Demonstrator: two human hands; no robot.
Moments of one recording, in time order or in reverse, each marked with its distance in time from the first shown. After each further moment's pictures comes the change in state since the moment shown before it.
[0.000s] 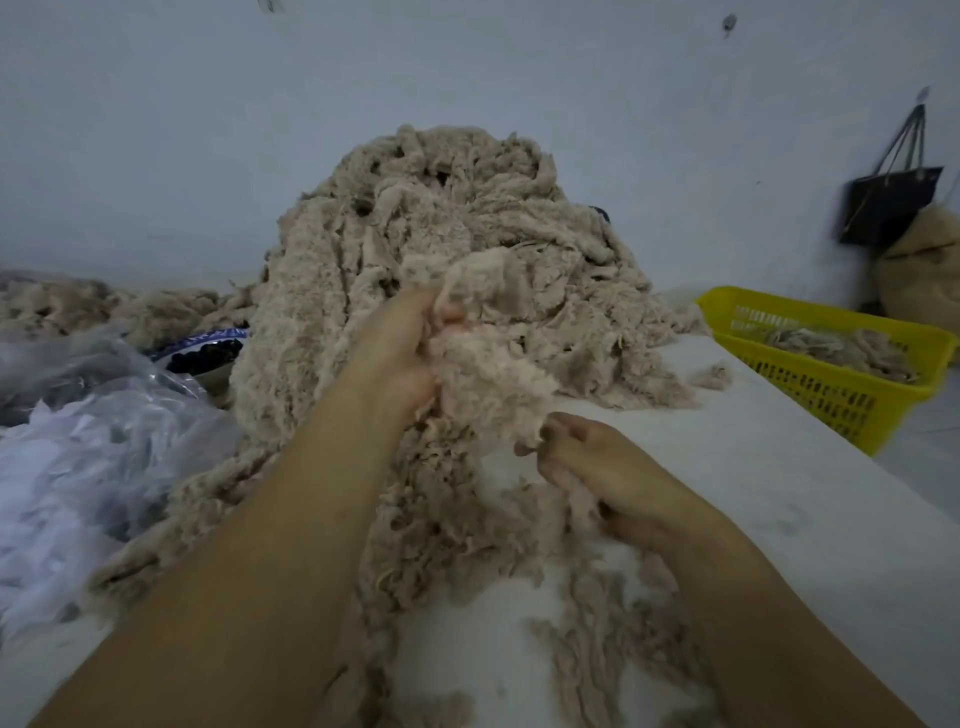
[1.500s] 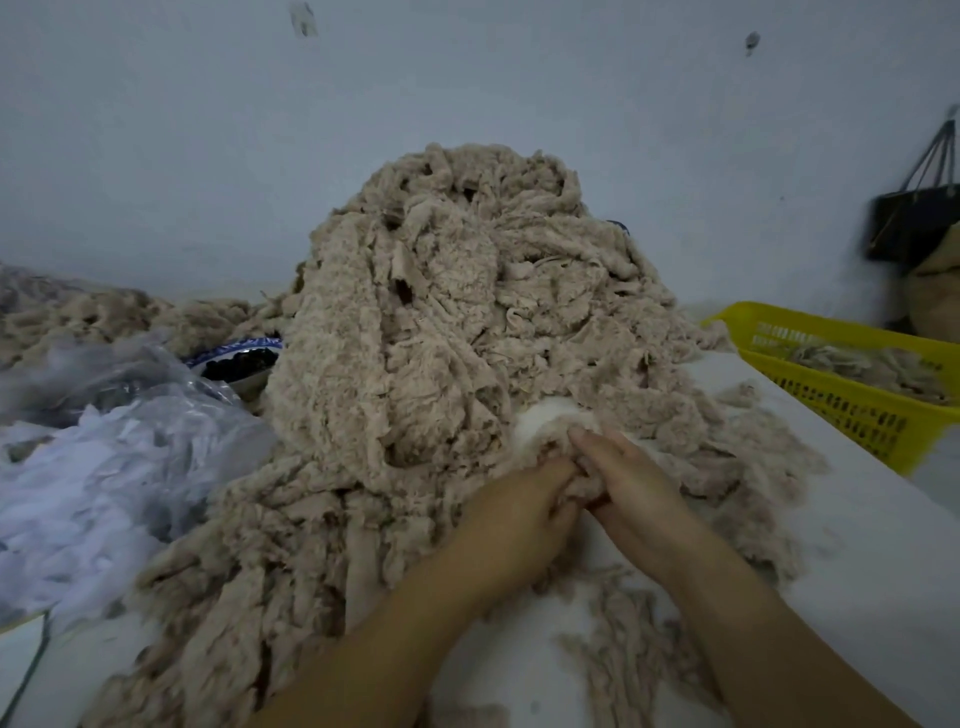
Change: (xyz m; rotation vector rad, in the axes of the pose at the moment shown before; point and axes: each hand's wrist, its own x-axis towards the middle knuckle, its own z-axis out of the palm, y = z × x) left_hand -0.048 -0.114 -0.053 1.630 -0.260 0.452; right_hand 0.023 0.033 0.008 0.534 0.122 0.000
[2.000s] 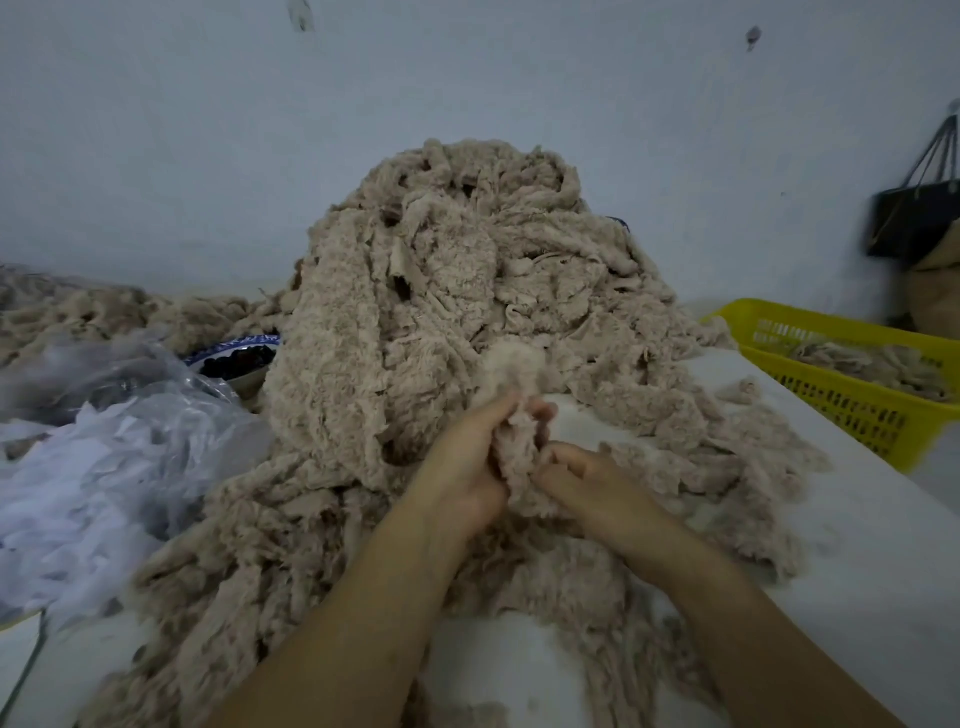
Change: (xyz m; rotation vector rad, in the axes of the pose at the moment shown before) left_hand 0.023 0.014 -0.049 -1.599 0.033 -0.529; right_hand -0.021 -0.006 0.017 -0.788 -0.170 -0.121
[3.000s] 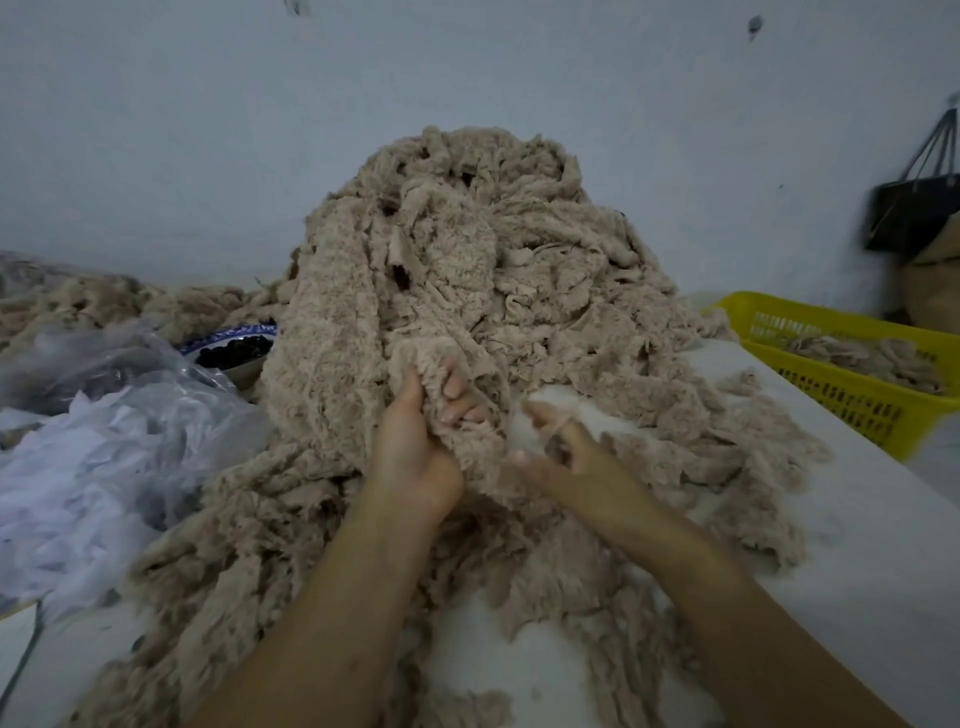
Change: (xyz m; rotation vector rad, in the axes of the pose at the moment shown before) left_hand -0.004 0.015 -0.026 -0.536 -0.076 0.174; right_hand 0.005 0.000 0.004 -0.046 -0.030 0.001
